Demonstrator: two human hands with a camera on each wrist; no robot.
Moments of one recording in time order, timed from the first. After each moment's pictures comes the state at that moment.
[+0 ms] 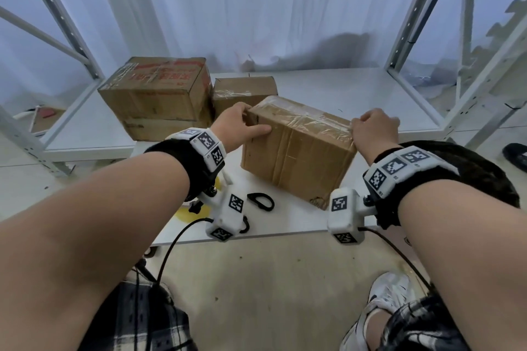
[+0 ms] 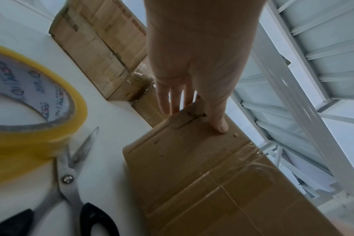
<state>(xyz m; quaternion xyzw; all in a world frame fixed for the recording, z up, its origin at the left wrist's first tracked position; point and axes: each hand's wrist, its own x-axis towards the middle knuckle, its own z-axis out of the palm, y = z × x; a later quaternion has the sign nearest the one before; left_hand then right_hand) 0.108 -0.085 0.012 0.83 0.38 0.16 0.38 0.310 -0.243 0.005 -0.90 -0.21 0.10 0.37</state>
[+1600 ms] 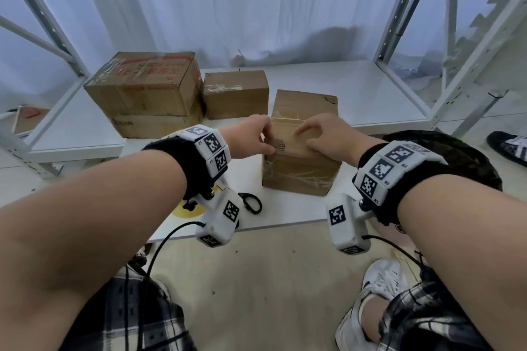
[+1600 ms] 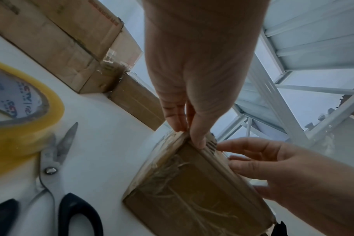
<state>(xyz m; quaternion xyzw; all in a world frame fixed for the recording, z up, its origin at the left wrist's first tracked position) 0.116 -0.116 0.014 0.93 0.25 0.01 0.28 0.258 -0.248 0.020 -0.84 -0.48 0.18 0.19</state>
